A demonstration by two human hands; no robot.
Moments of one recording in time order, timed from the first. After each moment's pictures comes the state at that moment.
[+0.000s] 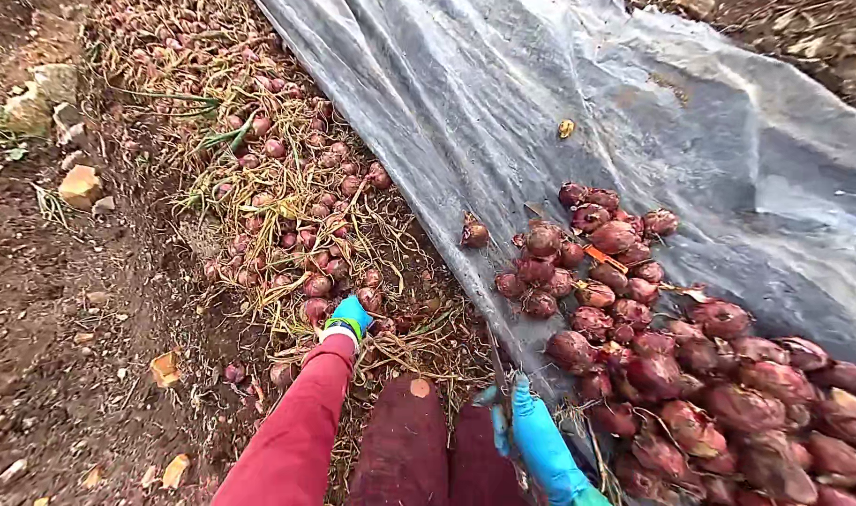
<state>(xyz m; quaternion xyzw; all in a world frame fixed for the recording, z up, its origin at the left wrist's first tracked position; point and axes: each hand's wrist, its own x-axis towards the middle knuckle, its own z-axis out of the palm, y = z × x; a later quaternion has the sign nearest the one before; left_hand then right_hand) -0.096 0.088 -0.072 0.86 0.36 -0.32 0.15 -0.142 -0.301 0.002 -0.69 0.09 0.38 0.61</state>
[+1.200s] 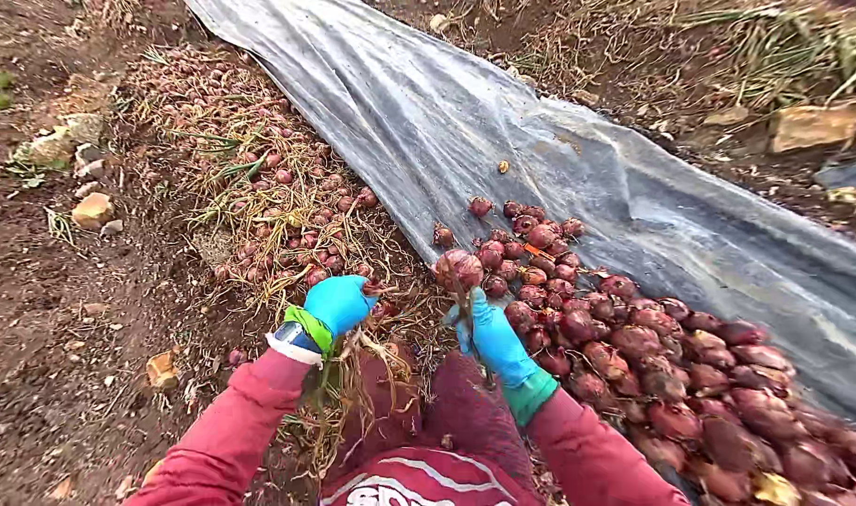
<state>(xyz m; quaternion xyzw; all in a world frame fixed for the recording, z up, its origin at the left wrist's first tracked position) -0.218 -0.010 0.203 0.95 0.19 -0.20 0.13 -0.161 -0.288 0.115 -0.74 -0.12 0.25 0.61</state>
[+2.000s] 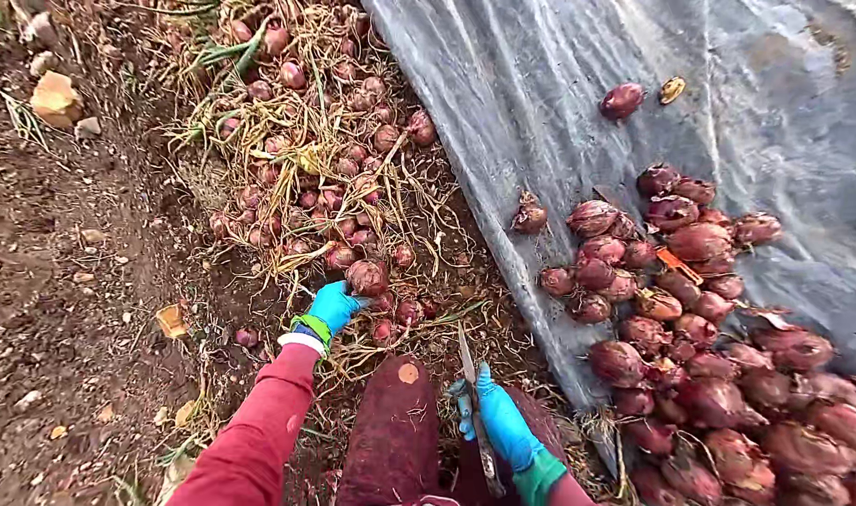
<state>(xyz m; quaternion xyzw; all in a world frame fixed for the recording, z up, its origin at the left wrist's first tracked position) -0.159 0.172 -0.048 0.76 0.43 -0.23 0.43 -0.152 -0.201 -0.050 -0.60 0.16 0.56 0.56</state>
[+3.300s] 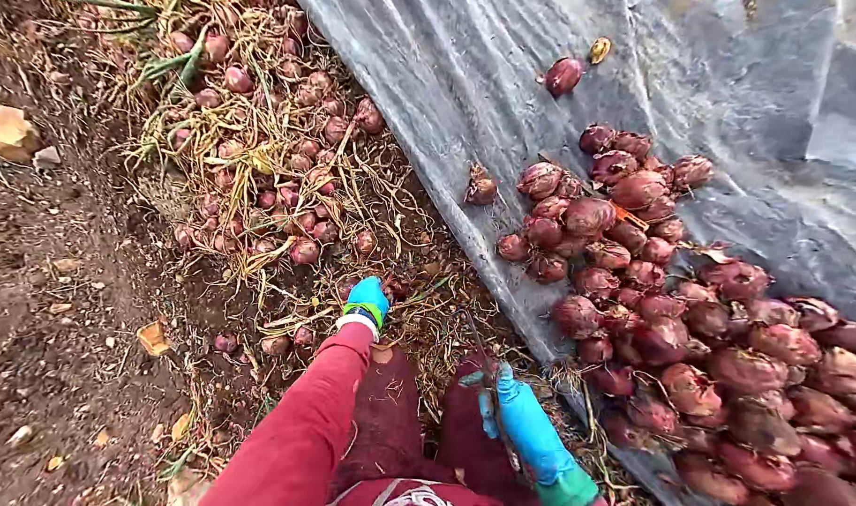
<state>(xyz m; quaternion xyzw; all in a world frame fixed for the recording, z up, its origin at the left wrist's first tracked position) -0.104 0.036 -0.116 0.85 0.34 -0.36 0.19 -0.163 -0.292 -0.016 -0.69 0.12 0.45 0.56</state>
